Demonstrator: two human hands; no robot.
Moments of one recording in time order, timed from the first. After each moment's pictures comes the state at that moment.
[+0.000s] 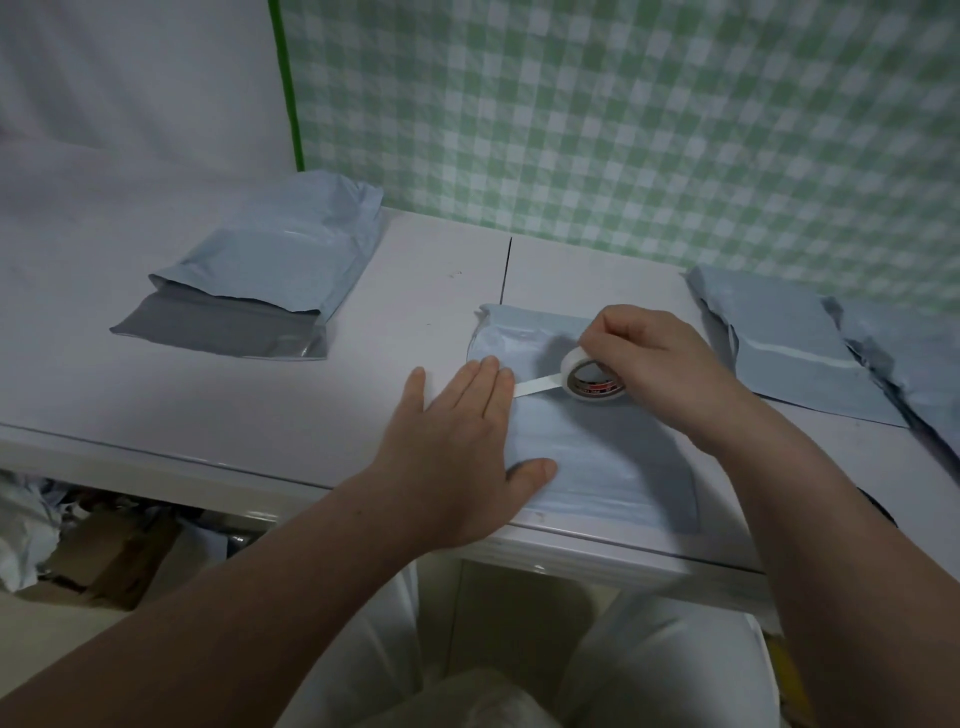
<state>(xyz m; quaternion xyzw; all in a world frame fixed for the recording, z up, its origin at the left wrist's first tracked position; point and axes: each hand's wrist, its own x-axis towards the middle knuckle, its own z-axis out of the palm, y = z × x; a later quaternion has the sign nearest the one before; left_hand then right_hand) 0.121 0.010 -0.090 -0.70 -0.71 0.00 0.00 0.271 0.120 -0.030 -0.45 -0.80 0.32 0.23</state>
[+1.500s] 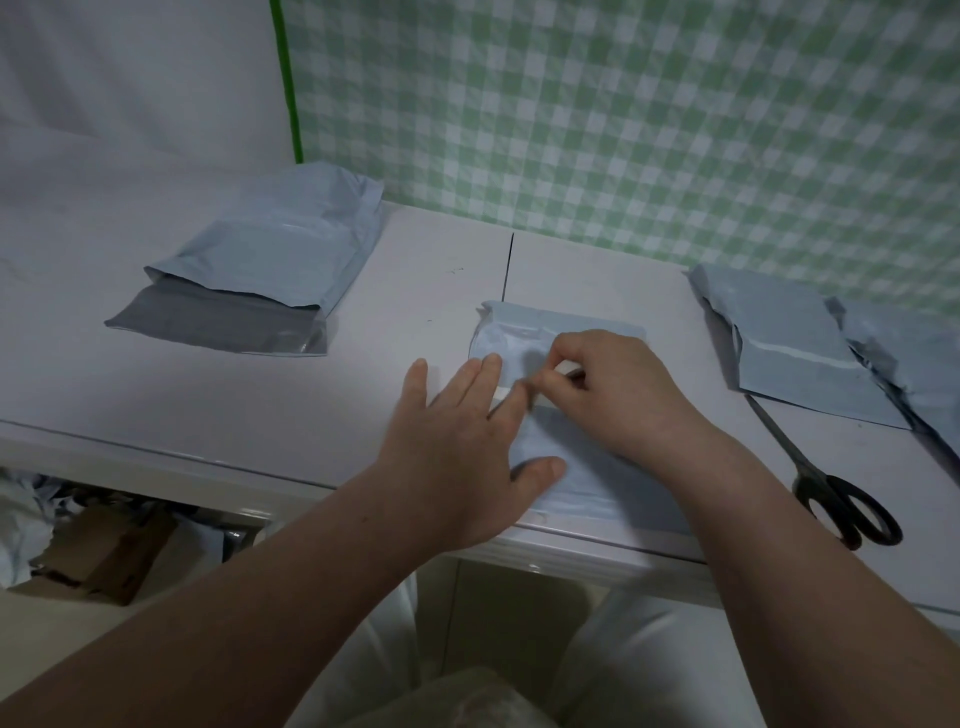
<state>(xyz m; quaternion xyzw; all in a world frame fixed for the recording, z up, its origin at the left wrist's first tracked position) 0.124 0.008 -0.088 -0.71 -0.70 -0.01 0.01 0.246 0.107 -0.050 -0.43 -0.88 0.13 0.13</state>
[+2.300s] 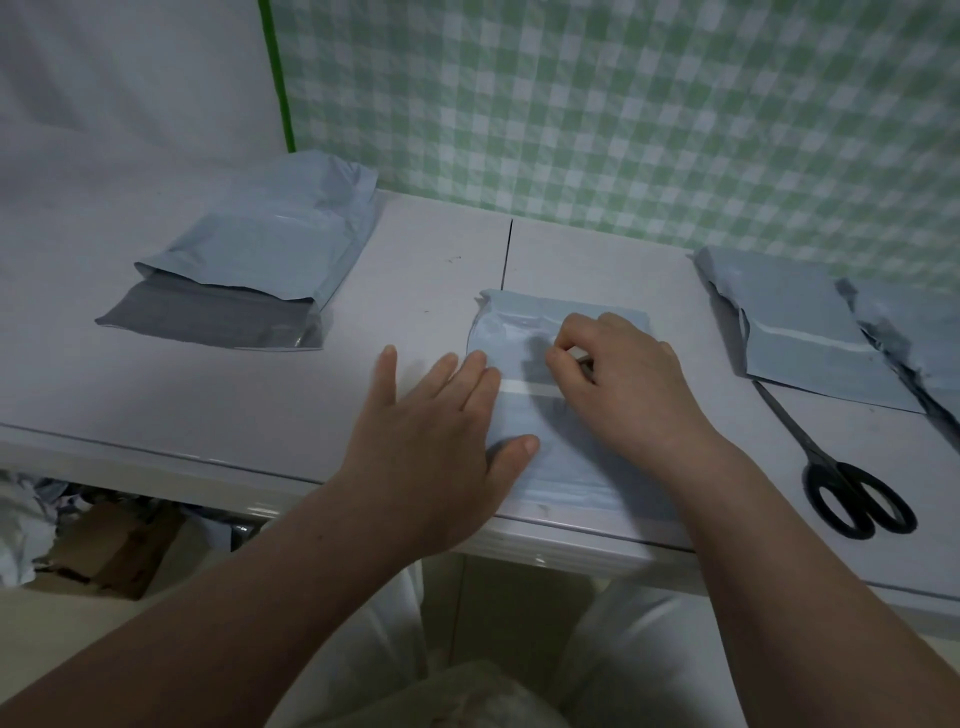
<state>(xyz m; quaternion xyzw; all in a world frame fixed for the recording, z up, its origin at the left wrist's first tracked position) 0.117 -0.004 -0.081 -0.68 -0.73 -0.03 0.02 0.253 0.105 -0.061 -0.45 -0.87 0.08 0.18</state>
